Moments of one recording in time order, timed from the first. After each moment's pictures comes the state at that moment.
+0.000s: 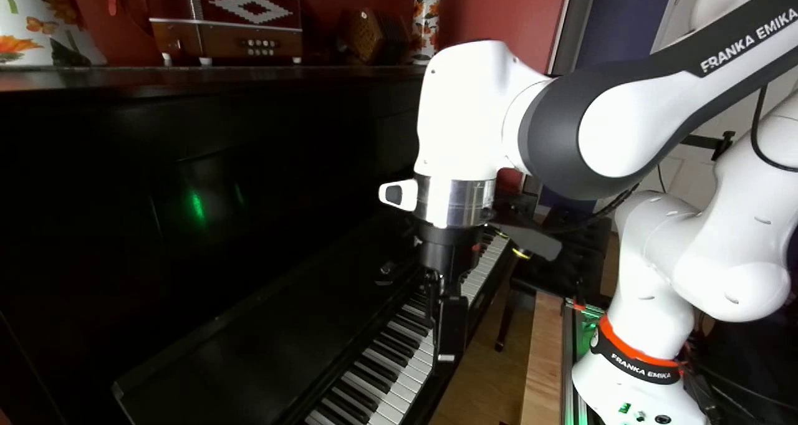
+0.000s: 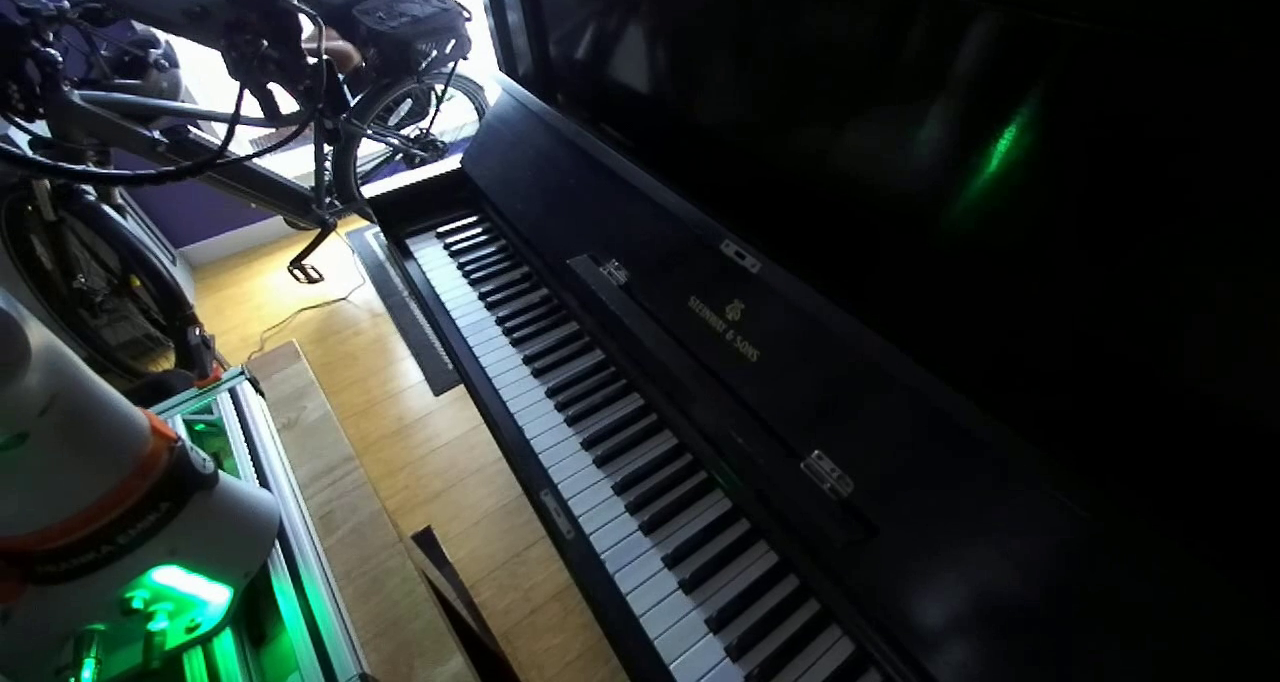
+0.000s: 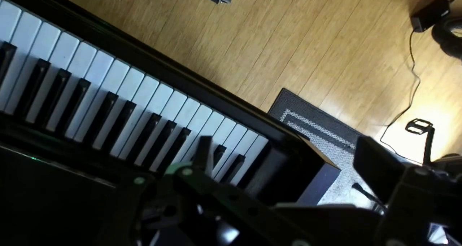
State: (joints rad) arm 0.38 -0.47 0.30 -2.60 0.37 2.17 -0.04
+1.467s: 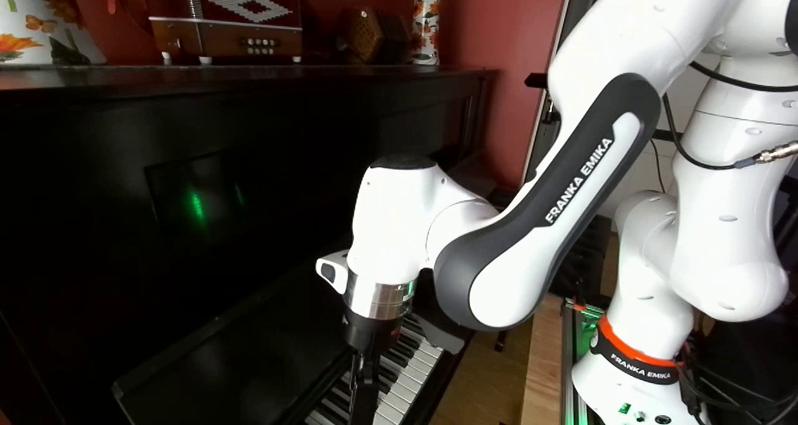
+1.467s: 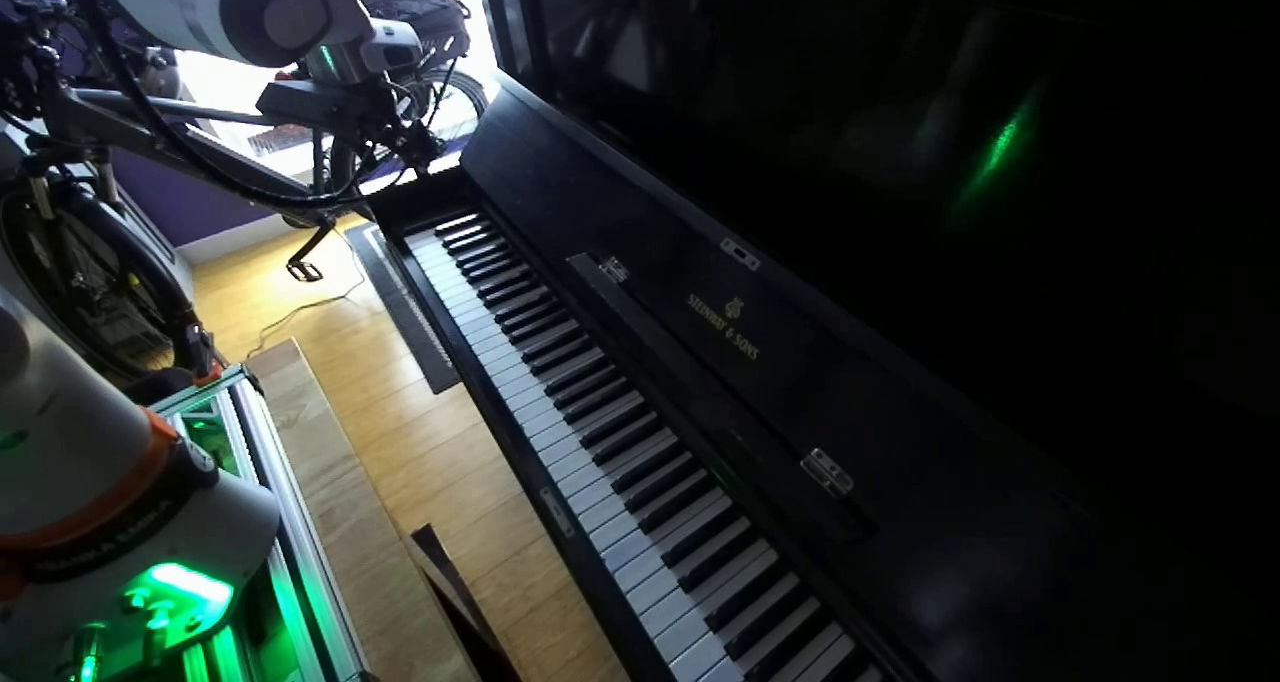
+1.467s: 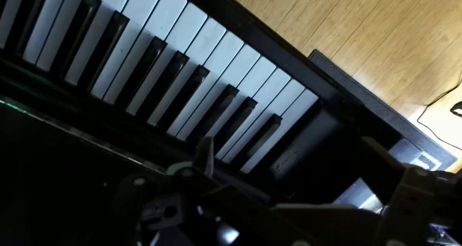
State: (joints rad) arm 0.36 -0.02 0.32 -2.54 0.19 2.69 -0.02
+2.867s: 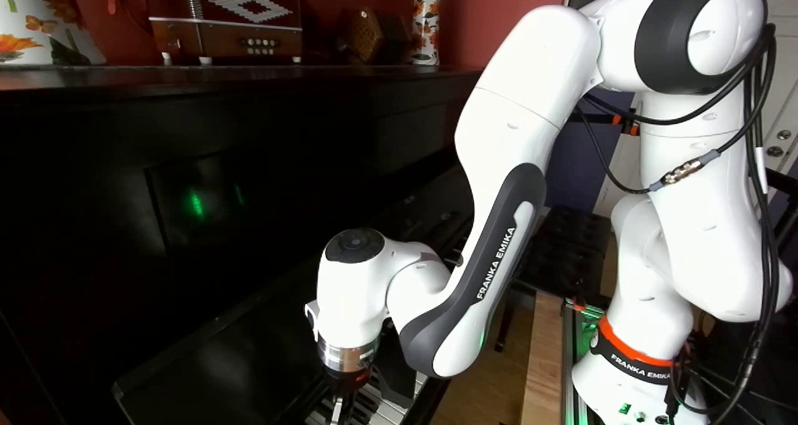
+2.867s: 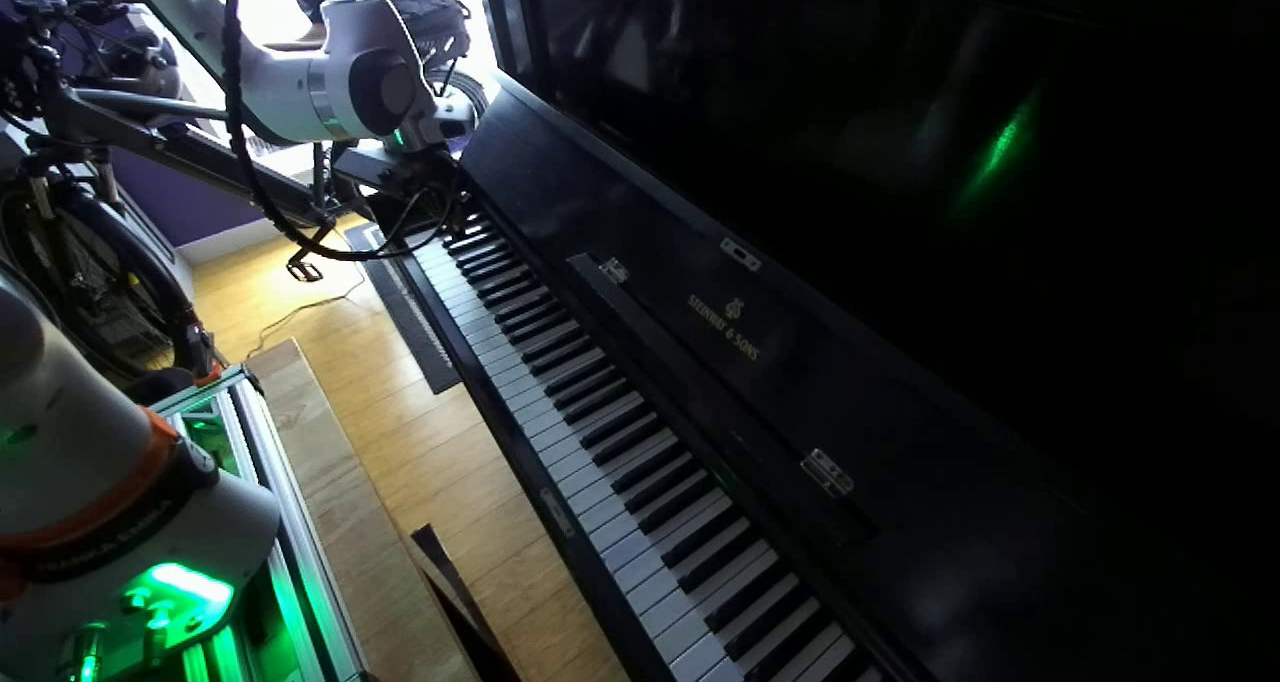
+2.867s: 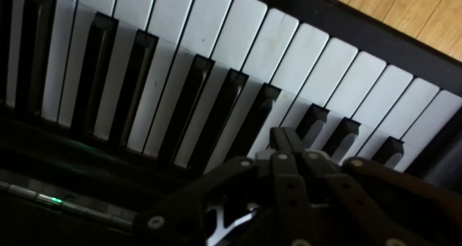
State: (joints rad) arm 0.43 0.33 0.15 -2.39 -0.25 2.77 0.49
